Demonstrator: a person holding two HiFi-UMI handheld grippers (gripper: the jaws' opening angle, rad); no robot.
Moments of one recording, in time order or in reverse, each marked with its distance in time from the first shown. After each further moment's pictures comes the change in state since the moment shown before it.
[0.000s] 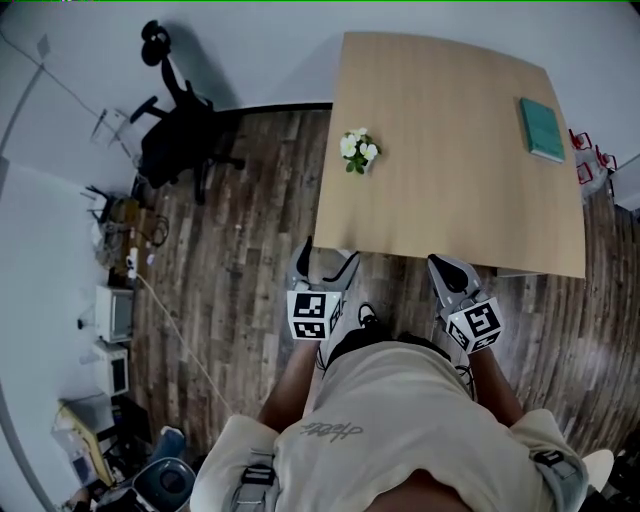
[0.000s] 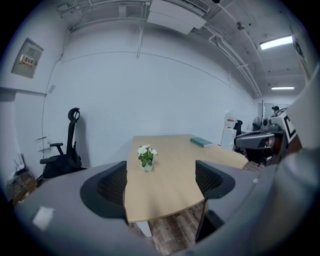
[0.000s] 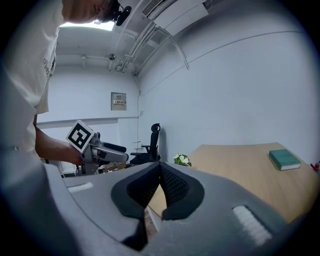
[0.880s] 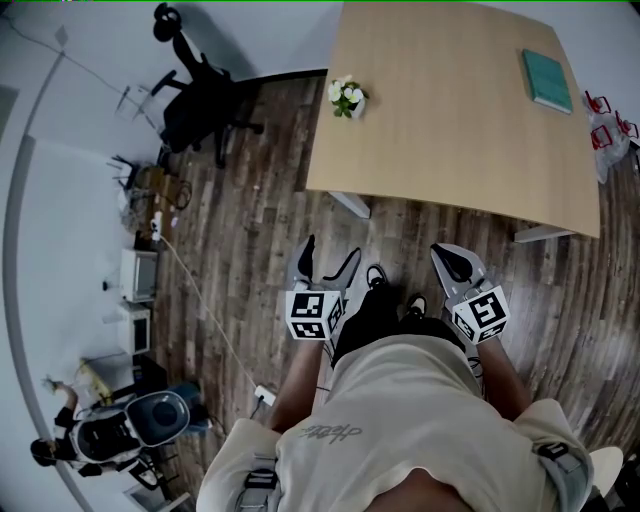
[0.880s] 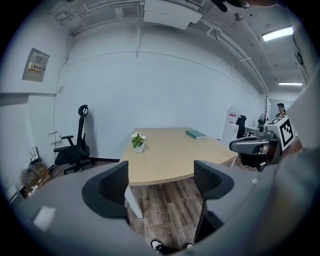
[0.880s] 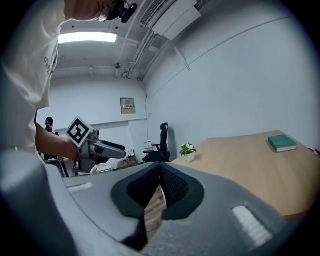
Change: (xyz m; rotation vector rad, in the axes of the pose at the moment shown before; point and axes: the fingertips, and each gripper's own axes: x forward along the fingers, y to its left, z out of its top) left arm -0.102 -0.108 -0.054 -0.022 0.061 0.083; right arm -0.120 0.034 -0.062 0.039 -0.016 0.117
